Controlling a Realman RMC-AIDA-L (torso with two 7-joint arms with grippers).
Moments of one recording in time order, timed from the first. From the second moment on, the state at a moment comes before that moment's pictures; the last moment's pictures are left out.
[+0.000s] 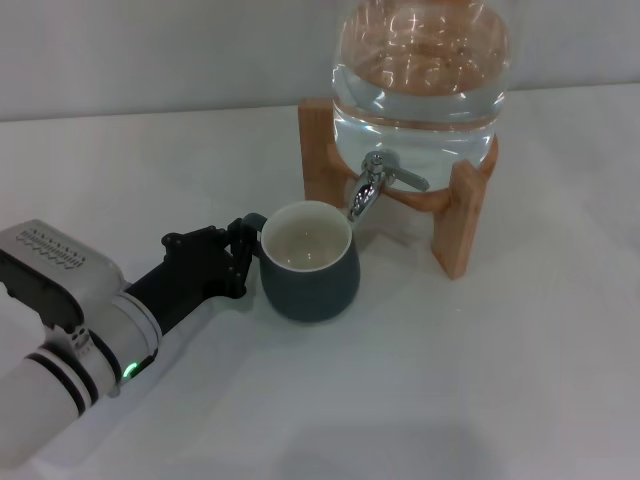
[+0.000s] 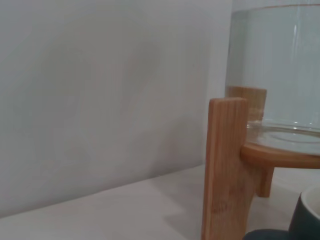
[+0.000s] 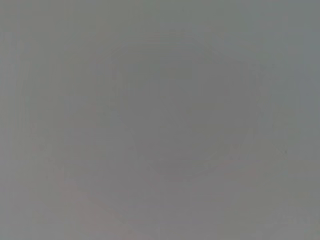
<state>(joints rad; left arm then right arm) -0.67 -2.09 0.12 -0.19 -1.29 -0.97 2.75 0.23 1.96 -0.25 -0.37 2.00 1.43 -1.85</state>
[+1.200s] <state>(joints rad) -0.73 -2.09 0.12 -0.19 -1.29 -0.92 2.75 0.24 1.96 -0.25 -0.37 2.00 1.43 -1.85</state>
